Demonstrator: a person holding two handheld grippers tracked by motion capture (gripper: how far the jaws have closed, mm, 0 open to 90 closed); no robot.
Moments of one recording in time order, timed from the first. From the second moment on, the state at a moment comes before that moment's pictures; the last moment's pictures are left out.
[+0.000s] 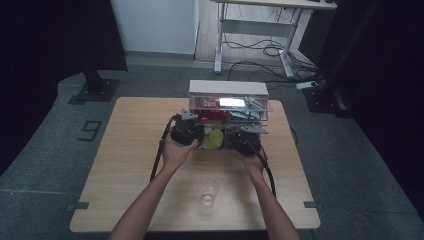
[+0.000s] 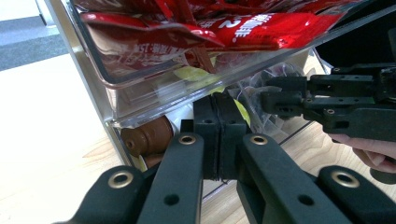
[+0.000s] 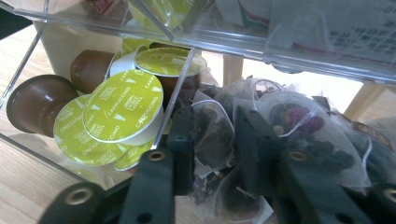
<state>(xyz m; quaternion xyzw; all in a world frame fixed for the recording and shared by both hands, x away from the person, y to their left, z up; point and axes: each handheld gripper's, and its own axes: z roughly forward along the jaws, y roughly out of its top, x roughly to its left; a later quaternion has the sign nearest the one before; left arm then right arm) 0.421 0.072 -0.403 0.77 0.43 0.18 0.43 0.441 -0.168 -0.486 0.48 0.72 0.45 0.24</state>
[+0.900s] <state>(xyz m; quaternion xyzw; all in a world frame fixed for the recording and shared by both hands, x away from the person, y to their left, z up) 0.420 0.073 -0.404 0.77 0.44 0.18 0.43 0.415 -0.184 -0.460 0.44 0.72 0.49 0.23</state>
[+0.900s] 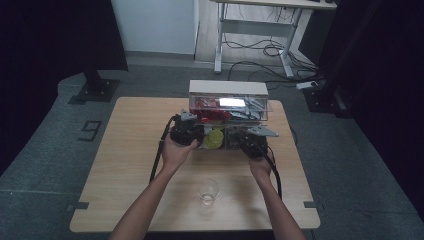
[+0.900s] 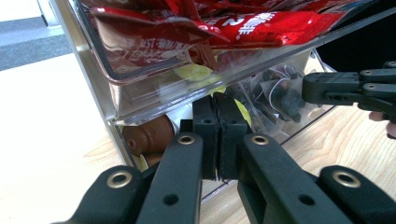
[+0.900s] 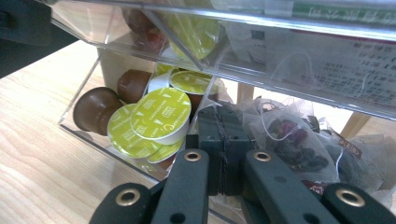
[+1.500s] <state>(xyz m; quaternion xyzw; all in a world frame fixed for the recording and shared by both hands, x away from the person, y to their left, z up) 0.420 0.072 -0.405 0.77 0.44 0.18 0.43 0.392 -0.192 -0.456 0.42 0.71 0.52 0.22</state>
